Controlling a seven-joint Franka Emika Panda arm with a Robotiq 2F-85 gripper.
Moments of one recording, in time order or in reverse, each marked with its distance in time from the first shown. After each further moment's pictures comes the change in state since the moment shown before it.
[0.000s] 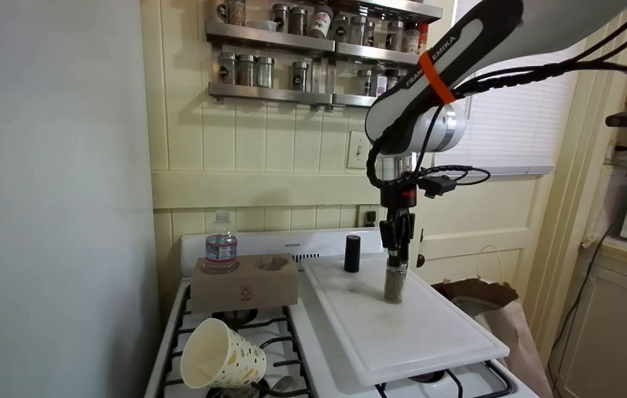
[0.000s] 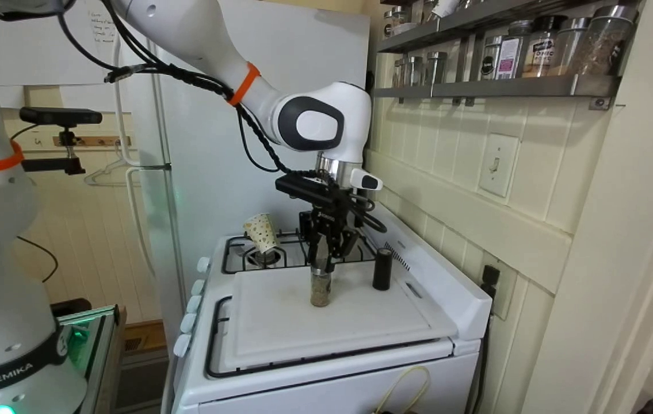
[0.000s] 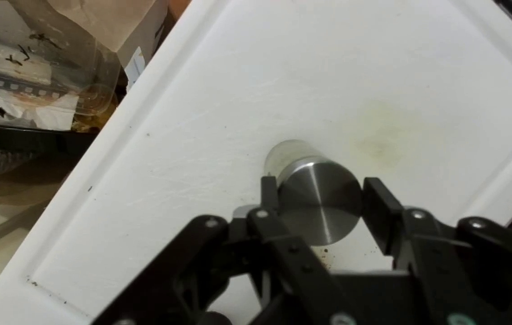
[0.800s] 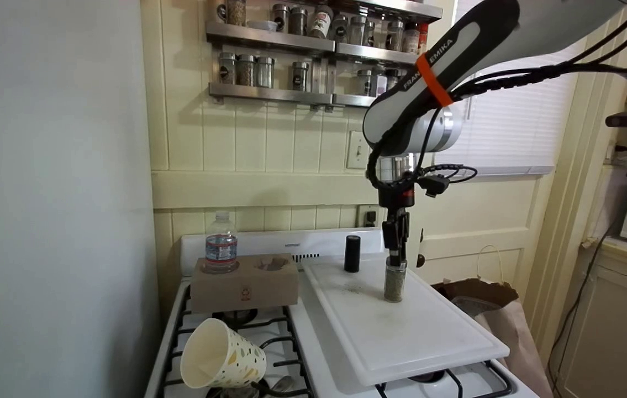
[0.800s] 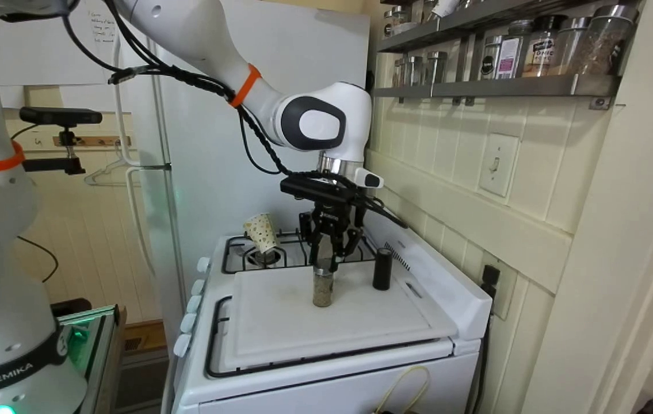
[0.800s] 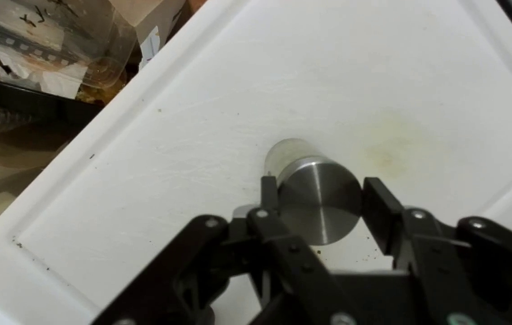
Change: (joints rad) arm -0.001 0.013 0.008 0.016 -0.030 0.000 -0.123
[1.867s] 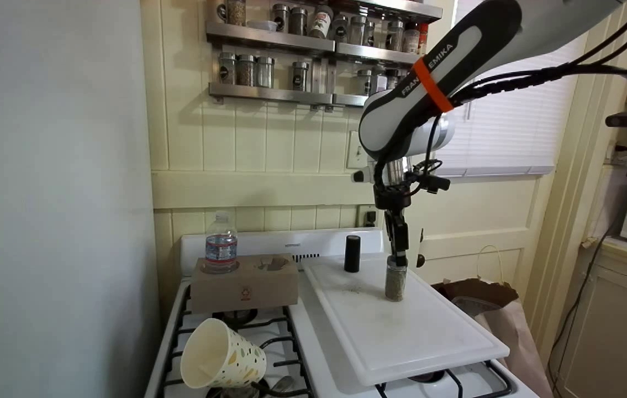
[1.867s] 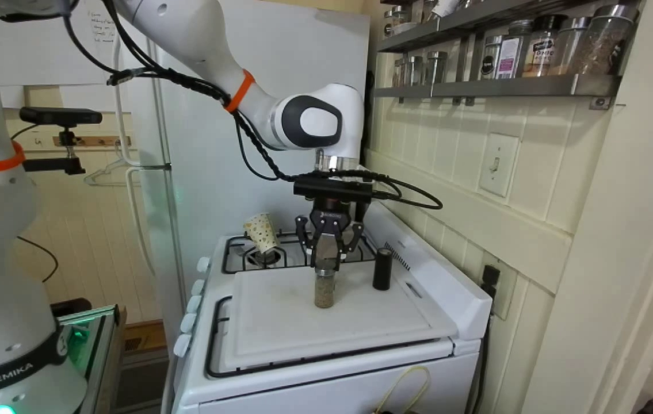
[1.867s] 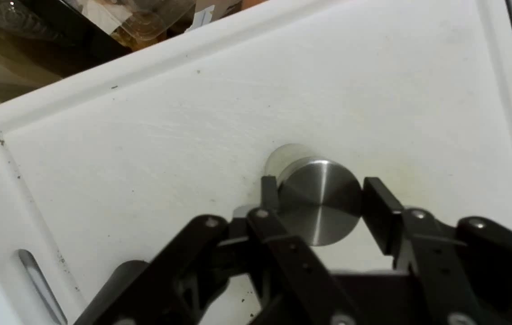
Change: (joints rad) arm 0.005 0.003 0.029 0.000 -0.118 0.003 -0.303
